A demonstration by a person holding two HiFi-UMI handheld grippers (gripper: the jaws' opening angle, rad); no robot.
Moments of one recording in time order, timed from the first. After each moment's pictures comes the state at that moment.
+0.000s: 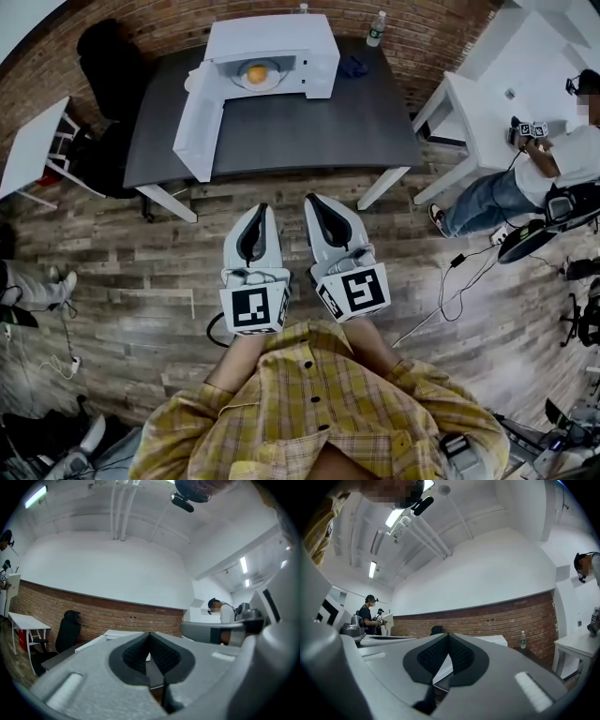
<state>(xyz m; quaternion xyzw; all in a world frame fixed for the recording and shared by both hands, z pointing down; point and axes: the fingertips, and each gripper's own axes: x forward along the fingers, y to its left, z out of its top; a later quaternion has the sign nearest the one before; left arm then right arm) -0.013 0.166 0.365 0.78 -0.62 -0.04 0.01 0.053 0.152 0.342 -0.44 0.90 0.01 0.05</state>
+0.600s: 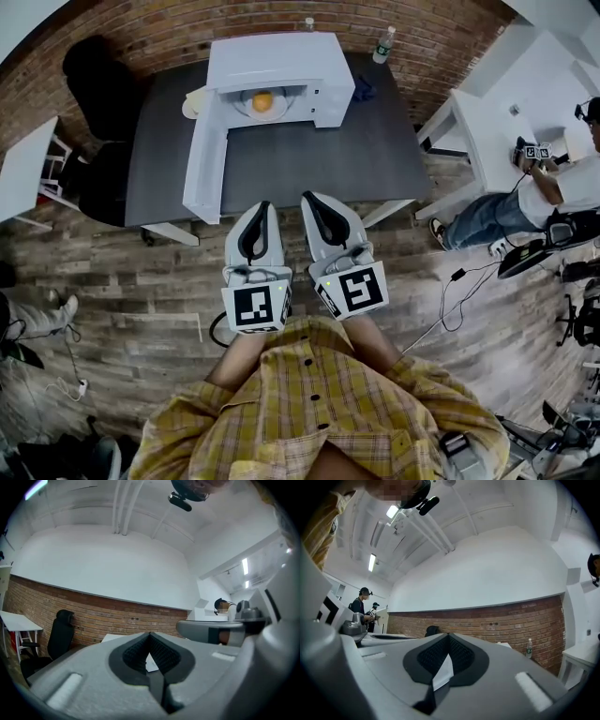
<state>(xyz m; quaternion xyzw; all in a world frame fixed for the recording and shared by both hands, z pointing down) -0.071 0.018 0.346 0.79 -0.61 -0.04 0.01 -0.014 0.008 0.318 -0.44 0.90 0.03 0.04</state>
